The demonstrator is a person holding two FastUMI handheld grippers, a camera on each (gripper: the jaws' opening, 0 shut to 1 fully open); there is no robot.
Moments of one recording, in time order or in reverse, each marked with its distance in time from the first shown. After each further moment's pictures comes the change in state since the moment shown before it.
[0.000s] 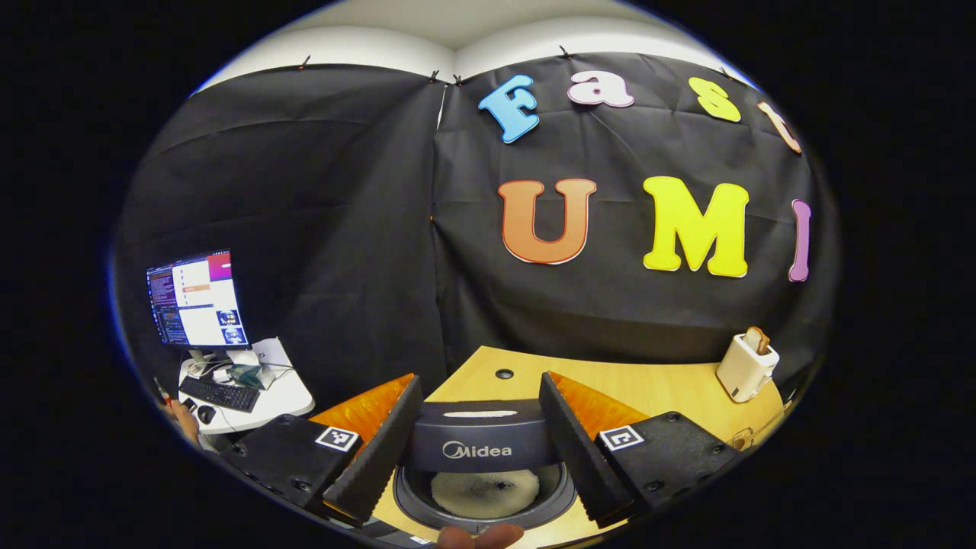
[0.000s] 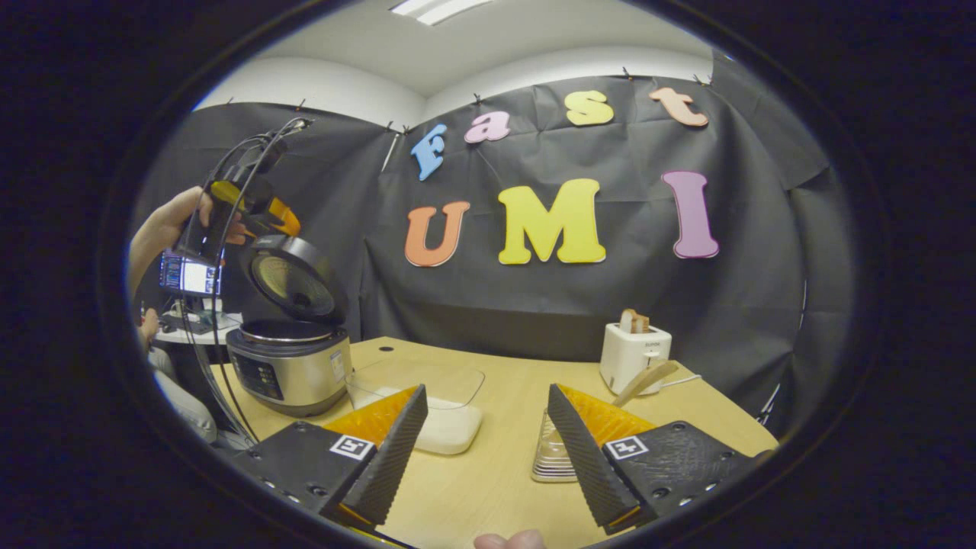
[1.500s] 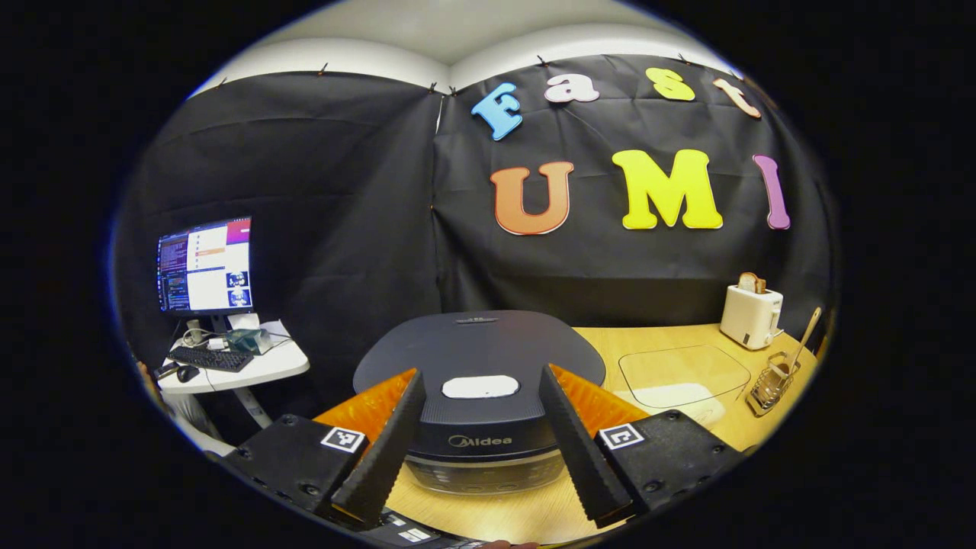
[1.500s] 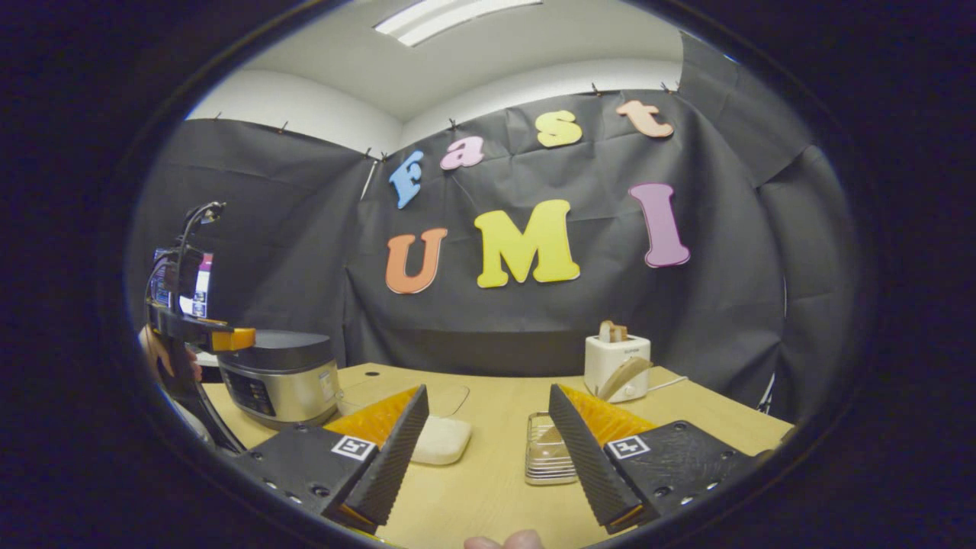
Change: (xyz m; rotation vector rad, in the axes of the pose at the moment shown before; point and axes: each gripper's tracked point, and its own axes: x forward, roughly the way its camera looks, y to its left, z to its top) left arm -0.038 -0.006 -0.139 0.029 -0.113 -0.015; right arm -0.010 -0.005 0.002 0.061 -0.124 -0.060
